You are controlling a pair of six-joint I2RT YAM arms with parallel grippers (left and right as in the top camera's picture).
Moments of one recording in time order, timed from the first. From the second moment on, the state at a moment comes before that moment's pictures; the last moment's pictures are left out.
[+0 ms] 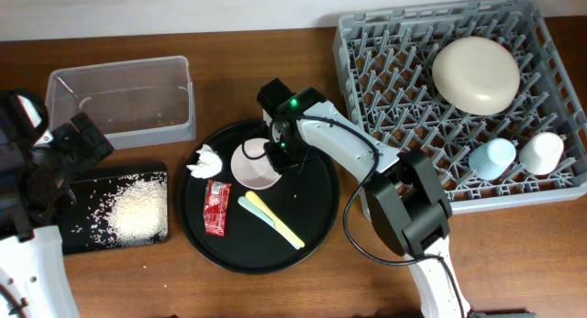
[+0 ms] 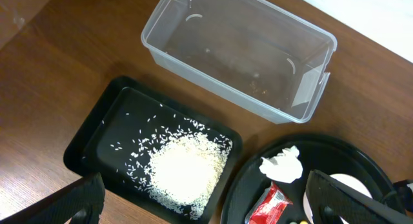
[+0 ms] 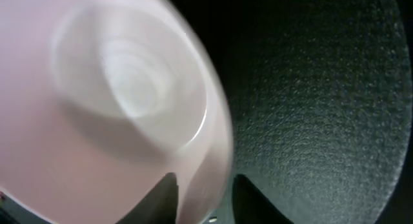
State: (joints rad) left arm 0.32 1.28 1.61 -1.21 -0.07 -0.24; right arm 0.60 2.26 1.85 -1.08 -0.20 0.22
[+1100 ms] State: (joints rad) left arm 0.32 1.28 1.61 -1.21 -0.07 -0.25; right arm 0.59 2.19 2.41 -1.45 0.35 0.13
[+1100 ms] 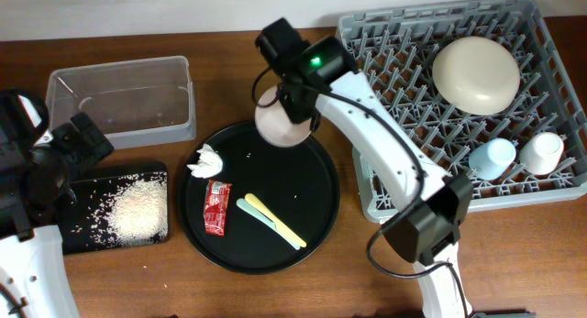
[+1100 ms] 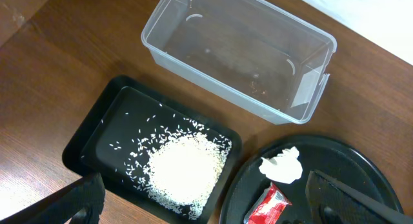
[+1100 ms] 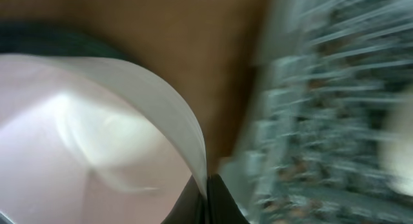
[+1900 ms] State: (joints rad) left arm 0.32 1.28 1.61 -1.21 -0.07 -0.25; right arm 0.17 2.18 2.41 -1.28 1.07 -0.01
